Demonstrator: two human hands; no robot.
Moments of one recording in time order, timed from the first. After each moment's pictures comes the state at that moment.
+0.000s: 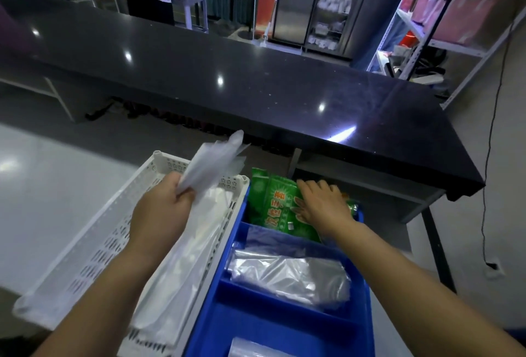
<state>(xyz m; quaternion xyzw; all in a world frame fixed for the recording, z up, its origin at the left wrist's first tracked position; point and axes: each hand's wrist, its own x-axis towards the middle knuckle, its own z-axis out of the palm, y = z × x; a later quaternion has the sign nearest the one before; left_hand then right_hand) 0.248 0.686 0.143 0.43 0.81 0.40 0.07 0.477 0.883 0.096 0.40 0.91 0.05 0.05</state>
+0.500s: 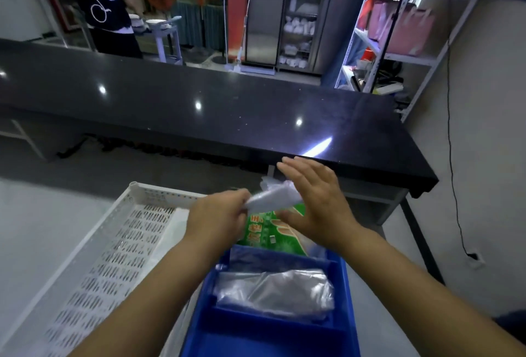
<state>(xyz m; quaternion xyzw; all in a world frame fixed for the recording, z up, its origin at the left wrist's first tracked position) 0.322 0.748 0.178 0.66 0.71 0.24 -0.04 0.507 0.838 0.188 0.27 0.92 0.04 -0.29</state>
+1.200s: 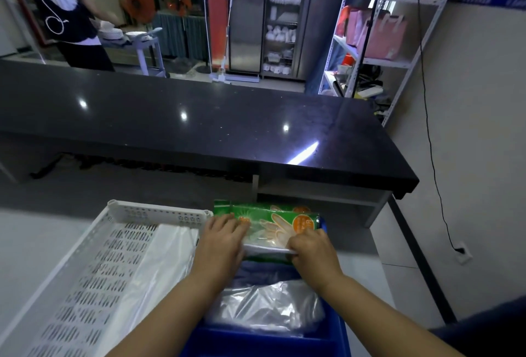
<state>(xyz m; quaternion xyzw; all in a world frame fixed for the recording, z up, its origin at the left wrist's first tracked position) 0.339 0.771 0.103 0.70 0.68 0.19 -0.07 0.537 0.836 0.090 0.46 0.88 -0.03 -0.13</state>
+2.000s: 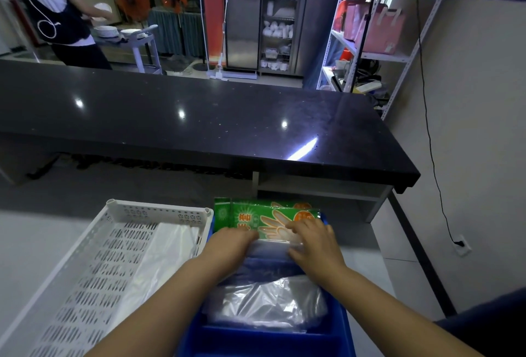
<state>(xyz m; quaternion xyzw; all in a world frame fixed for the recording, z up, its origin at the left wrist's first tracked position) 0.335 0.796 0.087 0.76 0.64 0.08 0.08 0.537 0.839 0.088 0.49 0.85 -0.11 -0.17</state>
